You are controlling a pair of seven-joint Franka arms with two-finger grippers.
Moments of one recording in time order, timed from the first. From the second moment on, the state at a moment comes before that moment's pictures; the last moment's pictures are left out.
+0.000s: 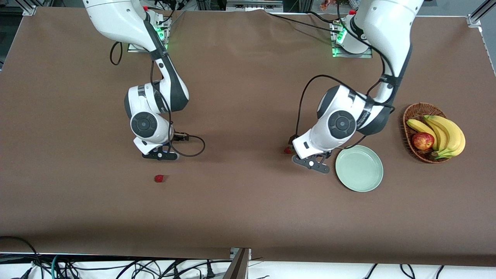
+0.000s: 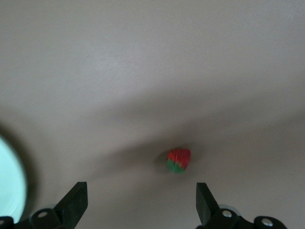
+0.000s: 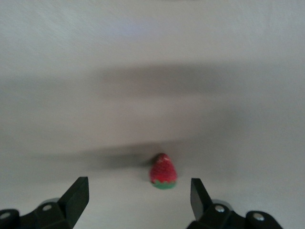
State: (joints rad) left arm -0.35 0.62 -0.10 -1.61 -0.05 2.18 -0.07; right arm 0.62 0.53 -0.28 -1.86 0.14 2.15 0.32
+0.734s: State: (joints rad) left arm -0.42 0.70 -0.10 -1.67 -0.02 2.32 -0.12; right arm 0.61 0.53 -0.30 -1.97 0.14 2.26 0.29
